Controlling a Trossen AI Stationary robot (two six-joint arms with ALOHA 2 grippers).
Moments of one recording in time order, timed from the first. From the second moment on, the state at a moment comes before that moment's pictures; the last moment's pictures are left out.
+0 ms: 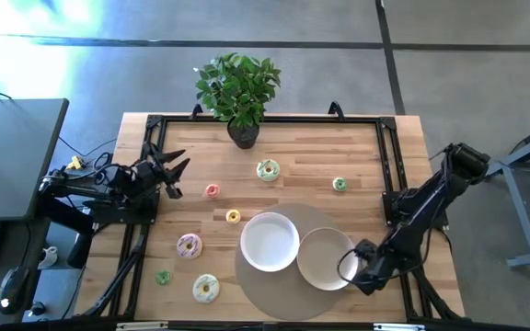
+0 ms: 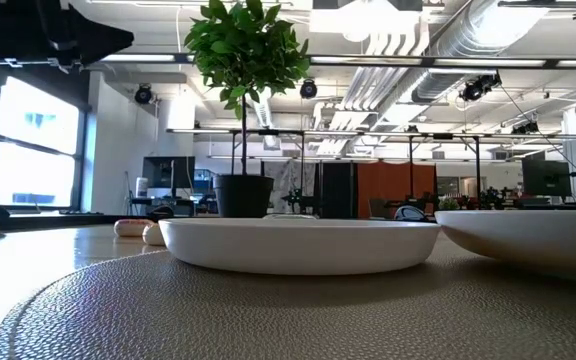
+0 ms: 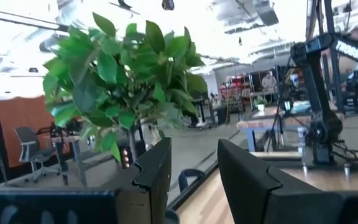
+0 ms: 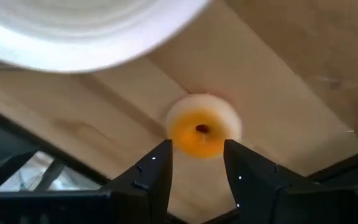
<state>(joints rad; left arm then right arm) -0.14 0.03 0.08 0.35 -0.62 0.39 0.90 1.42 0.74 -0.62 -0.23 1.82</state>
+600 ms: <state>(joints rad) -0.14 0.03 0.08 0.34 -0.50 0.04 0.96 1.42 0.74 -0.67 -0.11 1.80</state>
